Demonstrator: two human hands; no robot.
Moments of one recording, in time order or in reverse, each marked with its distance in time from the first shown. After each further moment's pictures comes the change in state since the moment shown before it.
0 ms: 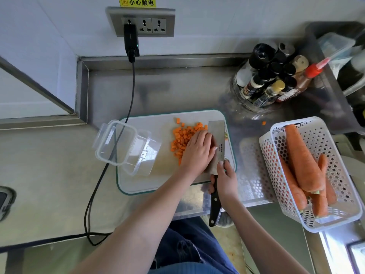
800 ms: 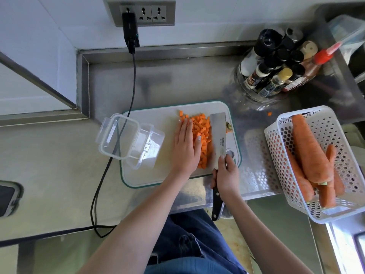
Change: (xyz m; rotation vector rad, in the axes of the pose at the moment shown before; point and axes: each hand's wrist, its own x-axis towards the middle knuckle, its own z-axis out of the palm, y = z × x) left_hand -0.029 -0.018 -0.015 -0.224 0.125 -0.313; right_hand -0.012 0.001 0.009 -0.102 0.062 -0.035
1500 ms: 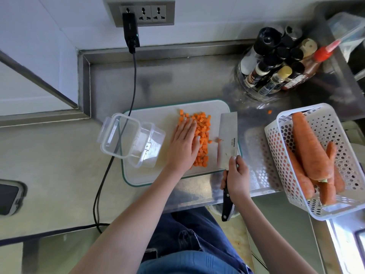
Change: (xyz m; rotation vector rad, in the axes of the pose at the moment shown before) left_hand 0.004 -0.012 -0.013 0.143 -0.012 0.214; right_hand -0.002 0.003 -0.021 -0.051 0.057 -0.032
